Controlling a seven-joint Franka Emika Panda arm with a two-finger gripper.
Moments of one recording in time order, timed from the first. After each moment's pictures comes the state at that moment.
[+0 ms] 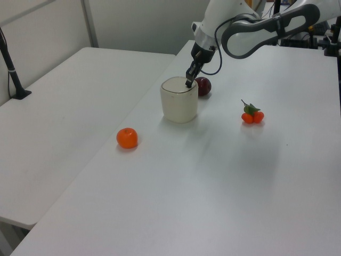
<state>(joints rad) 0.12 0.48 0.00 -1.50 -0.08 2.40 0.14</state>
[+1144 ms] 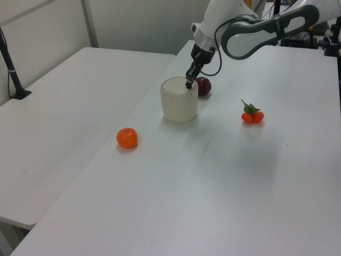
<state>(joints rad) 0.12 0.49 0.00 -1.49 -0.08 2.40 0.14</state>
